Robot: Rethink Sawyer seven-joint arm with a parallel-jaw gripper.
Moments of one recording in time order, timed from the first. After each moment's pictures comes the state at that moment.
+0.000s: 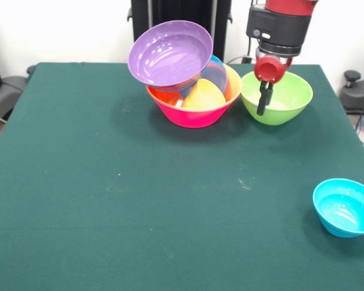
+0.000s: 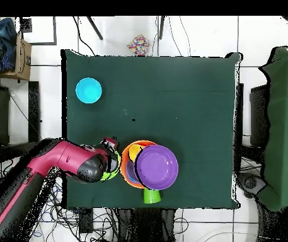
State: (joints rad) arm 0.84 0.23 -1.03 1.22 -1.50 -0.80 3.30
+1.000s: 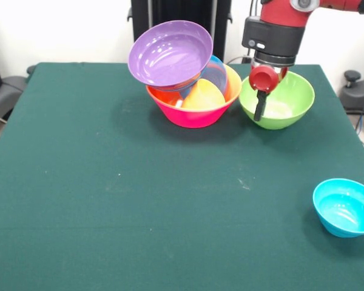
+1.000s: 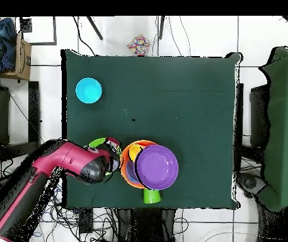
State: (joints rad) arm 0.84 0.26 -1.01 1.22 -1.46 -0.72 3.30
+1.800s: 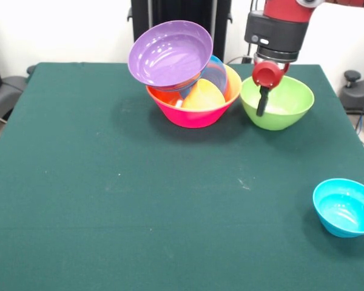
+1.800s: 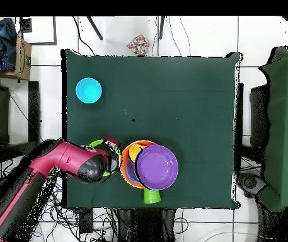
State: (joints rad) arm 0.84 0.24 -1.01 1.22 -1.52 -0.76 3.30
